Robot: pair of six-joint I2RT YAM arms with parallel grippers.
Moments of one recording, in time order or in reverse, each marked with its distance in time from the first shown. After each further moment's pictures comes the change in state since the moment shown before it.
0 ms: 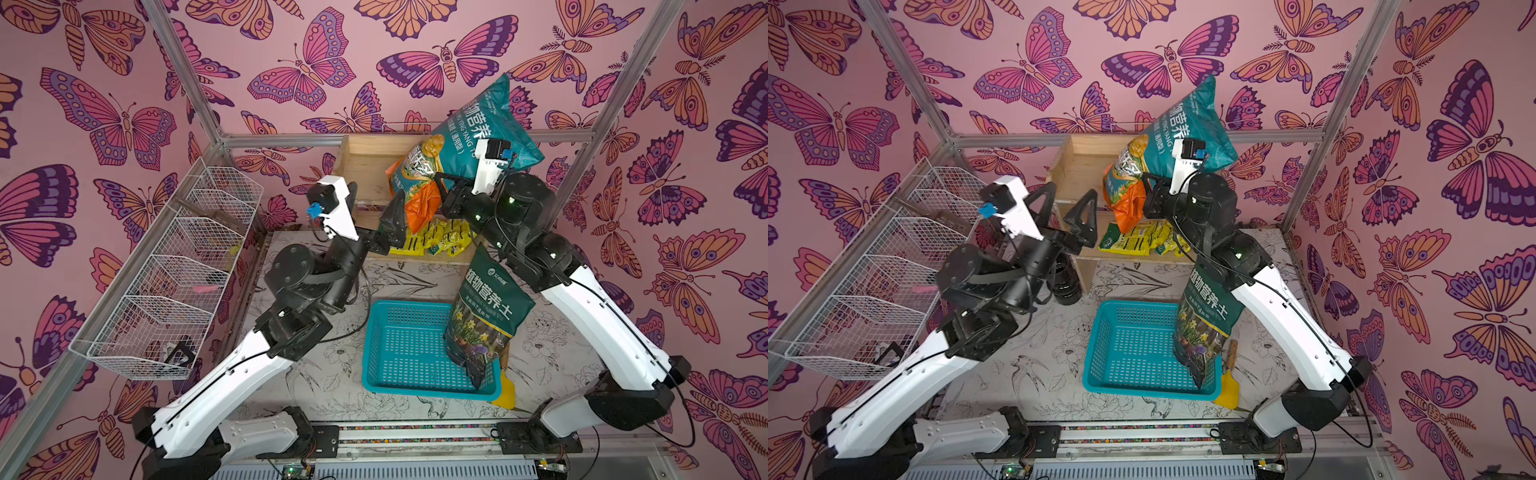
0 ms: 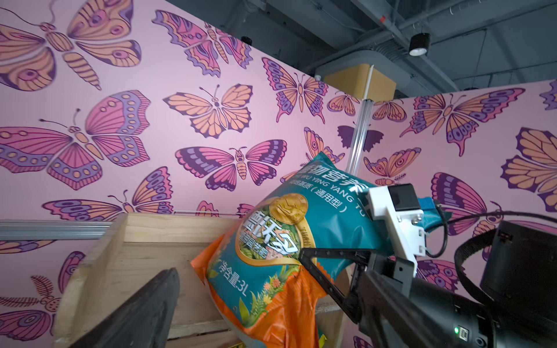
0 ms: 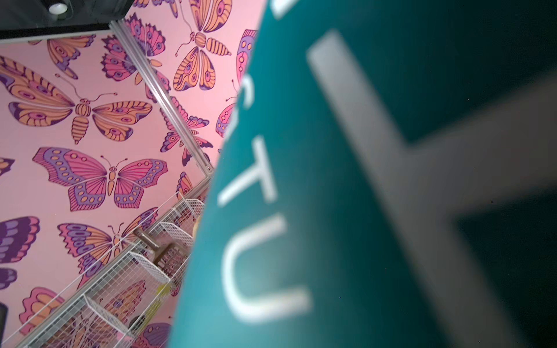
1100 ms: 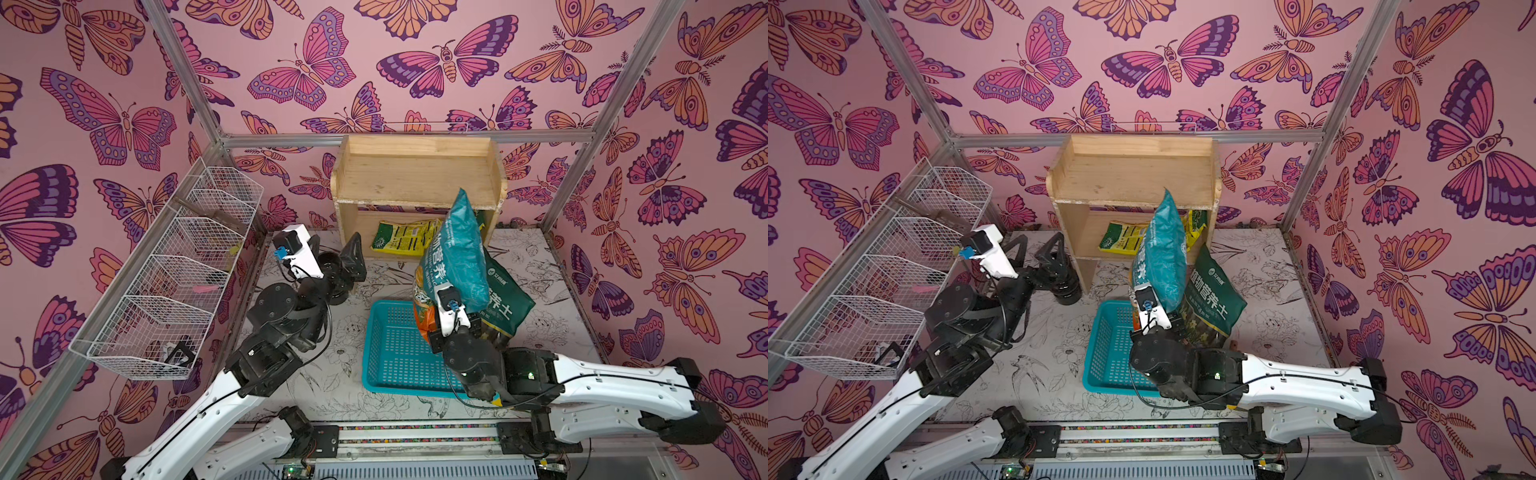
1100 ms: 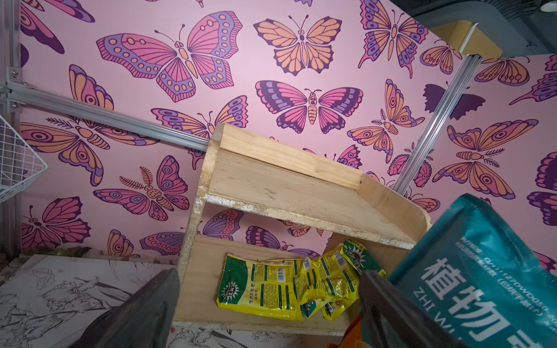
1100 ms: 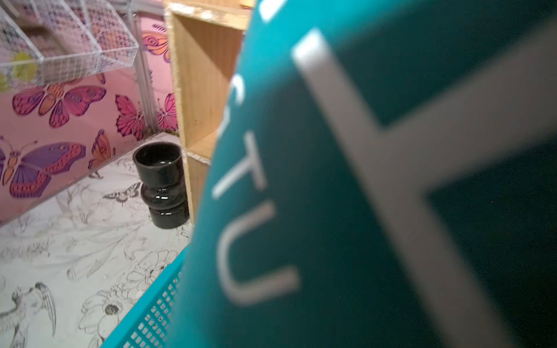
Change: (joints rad) left arm 0.095 -0.262 -0.330 -0.200 -0.123 -0.222; right arm 0.708 -0.360 -0.790 -0.051 0.989 -0.109
